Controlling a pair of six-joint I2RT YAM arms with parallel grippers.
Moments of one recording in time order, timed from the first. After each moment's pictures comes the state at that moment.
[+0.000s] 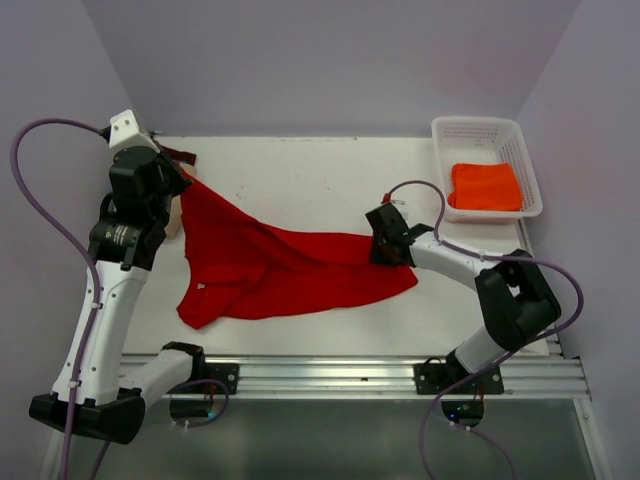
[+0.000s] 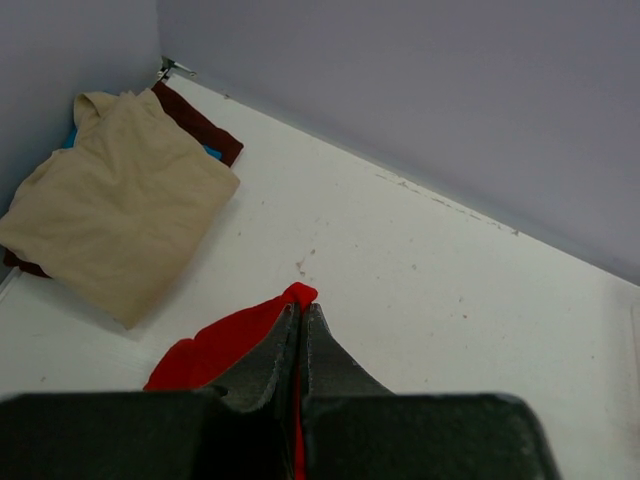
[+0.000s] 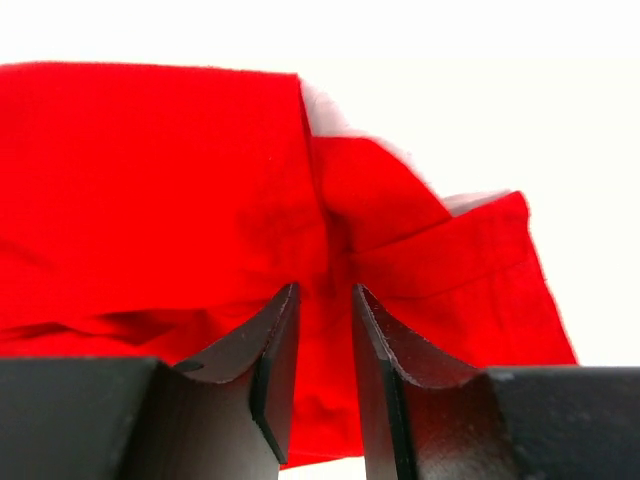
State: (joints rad) left arm -0.16 1.04 1.34 -0.59 -0.36 -0.44; right arm 0.57 1.58 0.91 -0.38 0.26 0.65
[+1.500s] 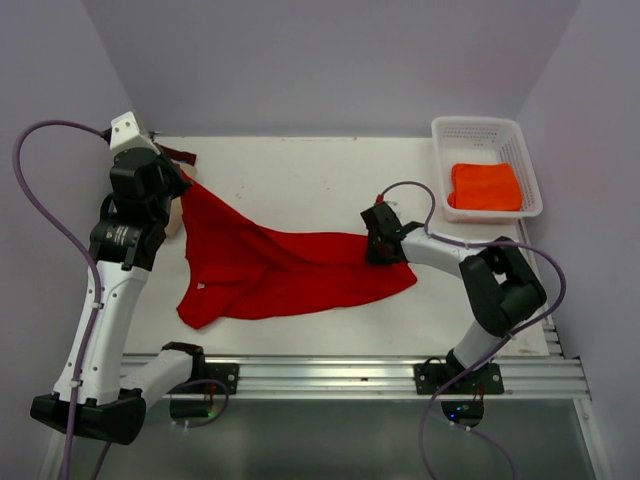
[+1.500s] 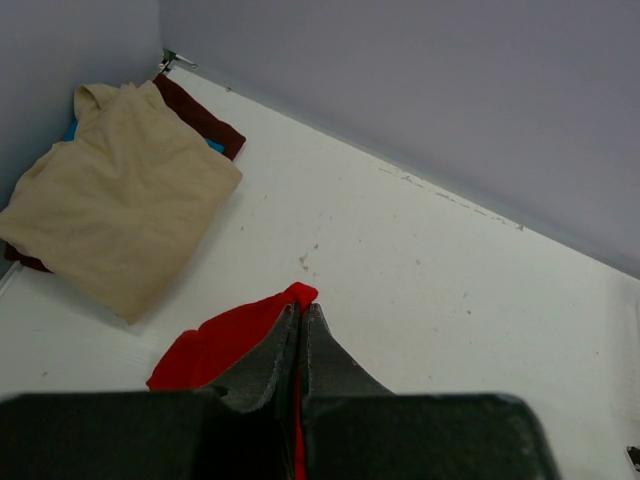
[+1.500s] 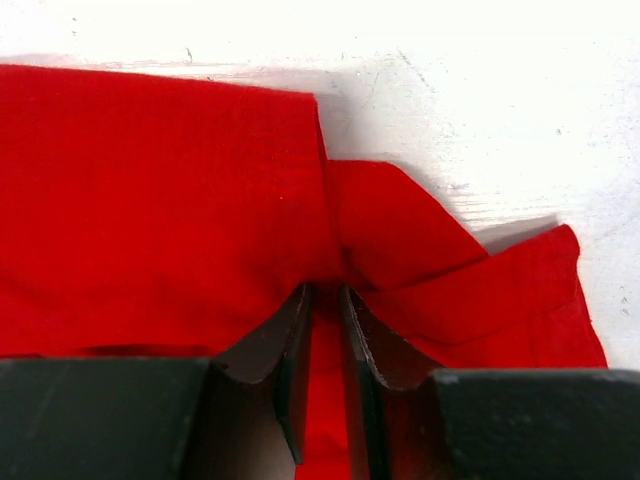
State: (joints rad) left arm -0.14 1.03 1.33 -0.59 -0.34 -0.44; right arm 0.56 1.68 0.94 -0.34 0.22 0.63
